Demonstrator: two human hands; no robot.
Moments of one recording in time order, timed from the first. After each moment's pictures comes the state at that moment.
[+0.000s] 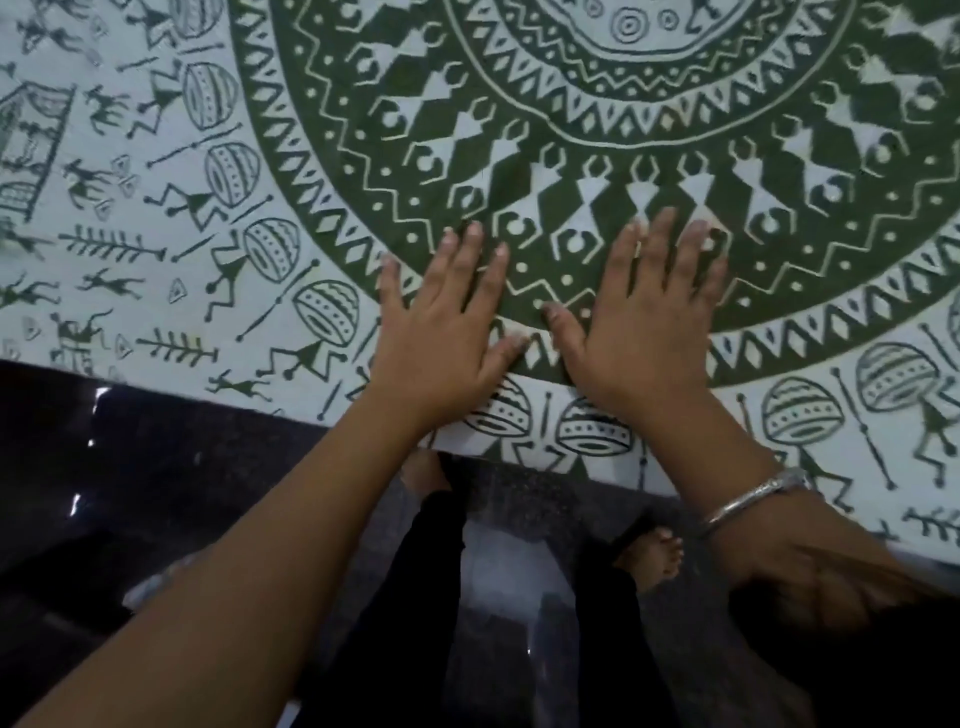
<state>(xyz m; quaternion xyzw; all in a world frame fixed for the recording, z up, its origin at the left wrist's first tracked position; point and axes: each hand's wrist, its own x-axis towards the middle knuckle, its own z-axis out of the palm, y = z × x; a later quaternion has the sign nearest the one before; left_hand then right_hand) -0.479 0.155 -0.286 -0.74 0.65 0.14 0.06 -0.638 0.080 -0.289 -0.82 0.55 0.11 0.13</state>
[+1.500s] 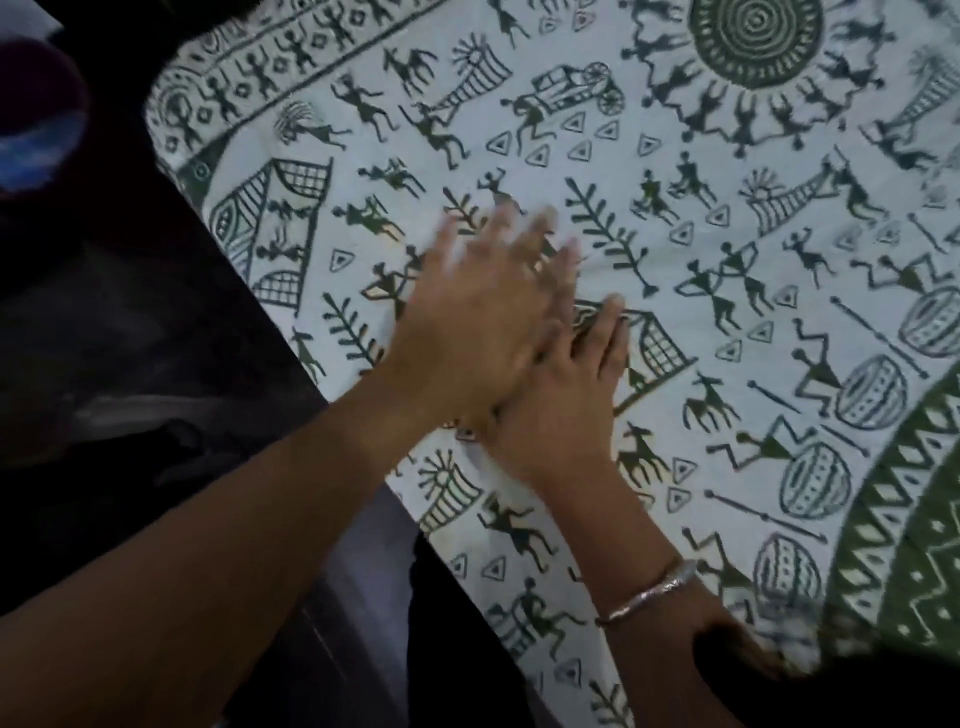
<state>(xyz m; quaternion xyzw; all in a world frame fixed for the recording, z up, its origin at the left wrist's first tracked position) -0.013 0.237 -0.275 -0.89 0.46 0.03 0.00 -0.109 0.165 -0.293 -0.97 0.19 0.07 0.15</state>
